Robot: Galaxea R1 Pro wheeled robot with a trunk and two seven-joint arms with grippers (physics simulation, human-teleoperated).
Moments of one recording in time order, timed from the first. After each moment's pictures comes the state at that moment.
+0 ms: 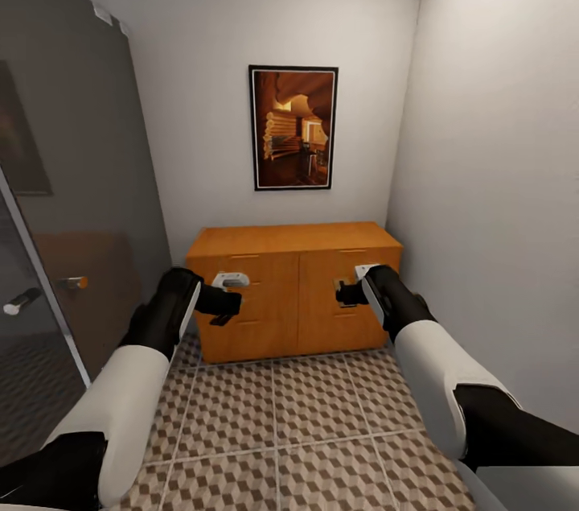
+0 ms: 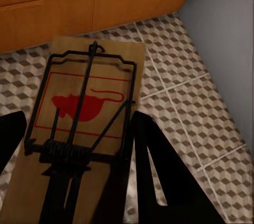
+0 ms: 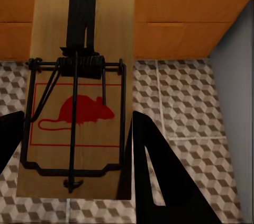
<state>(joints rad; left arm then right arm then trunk) -0.93 -0.08 0.08 -0.86 -0.29 1.04 -0.52 -1.06 0.12 -0.11 -0.54 0.22 0.77 0.03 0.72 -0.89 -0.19</state>
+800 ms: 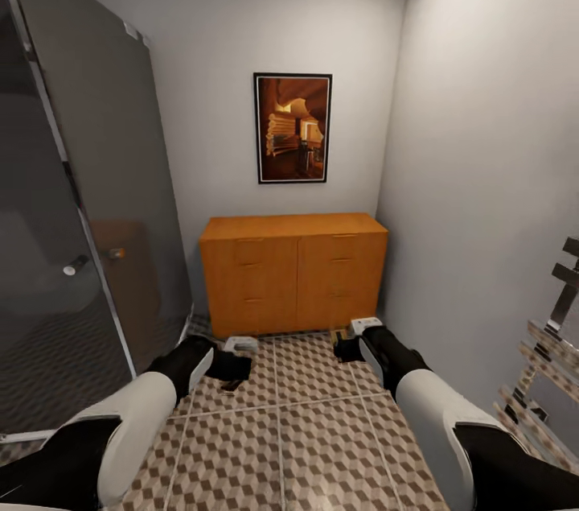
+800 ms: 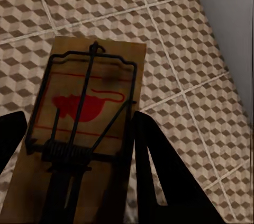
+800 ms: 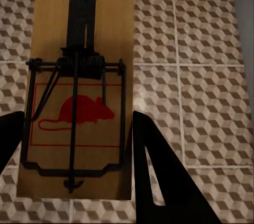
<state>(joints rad) -0.93 -0.08 0.09 -0.21 -0.18 0.57 -0.40 -0.91 0.11 -0.11 -0.34 0.22 0.54 0.03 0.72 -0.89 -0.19</state>
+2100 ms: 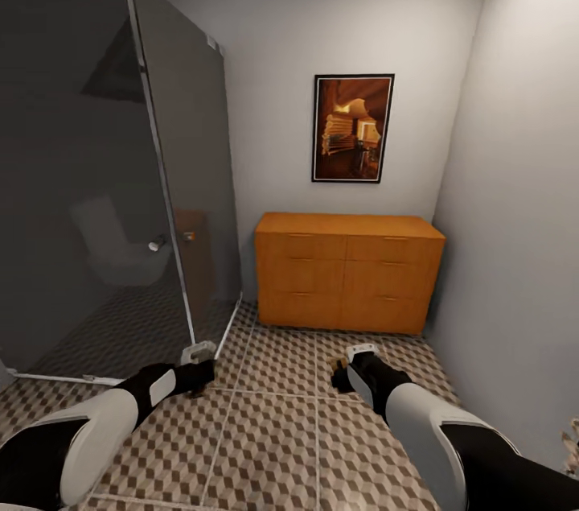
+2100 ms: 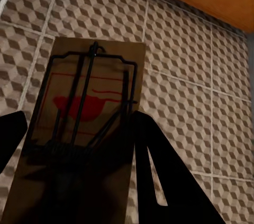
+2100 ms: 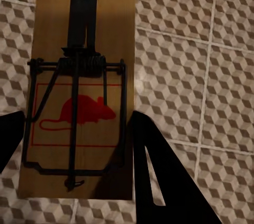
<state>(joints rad) -0.92 0.07 0.09 -0.01 0.20 0.23 -0.28 -0.91 0.15 -0.11 -0.13 0.21 0.45 -0.14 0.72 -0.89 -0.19</state>
